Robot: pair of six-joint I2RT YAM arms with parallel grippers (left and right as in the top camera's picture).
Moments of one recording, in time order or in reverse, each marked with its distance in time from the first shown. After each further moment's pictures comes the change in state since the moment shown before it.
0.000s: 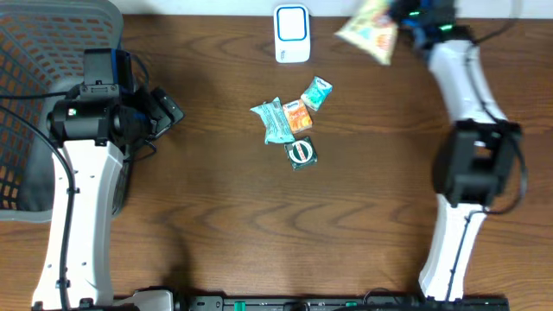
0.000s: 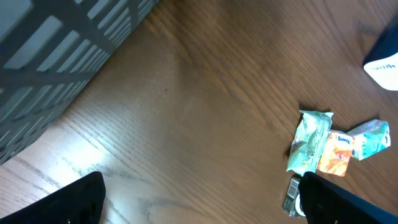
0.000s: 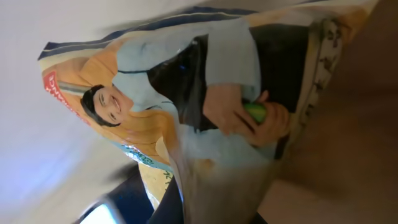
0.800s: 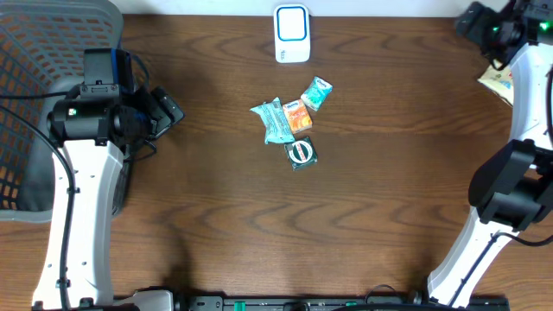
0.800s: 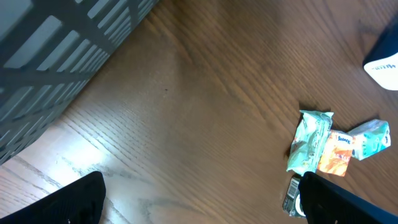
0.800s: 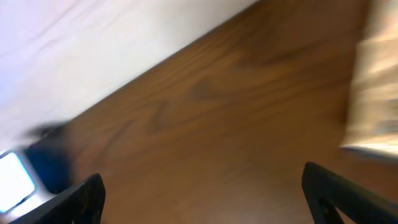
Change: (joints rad) left arm 0.000 0.000 0.000 0.000 0.000 0.000; right arm -0.216 -0.120 0.016 -0.344 -0.091 -0.436
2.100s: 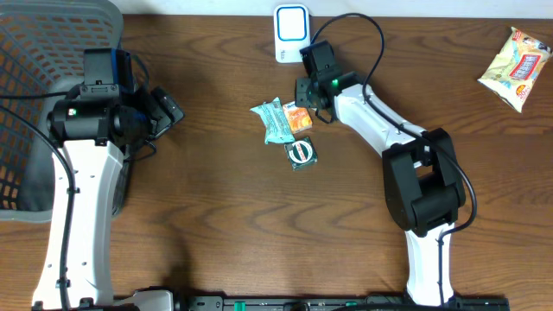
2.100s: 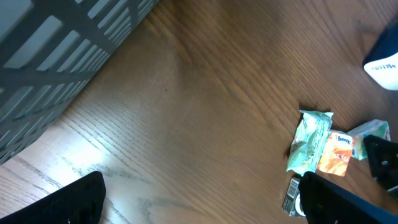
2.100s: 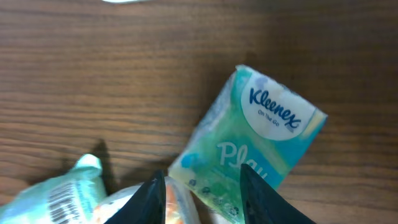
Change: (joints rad) left arm 0.000 0.000 0.000 0.000 0.000 0.000; right arm 0.696 0.003 -0.473 0.327 0.314 0.083
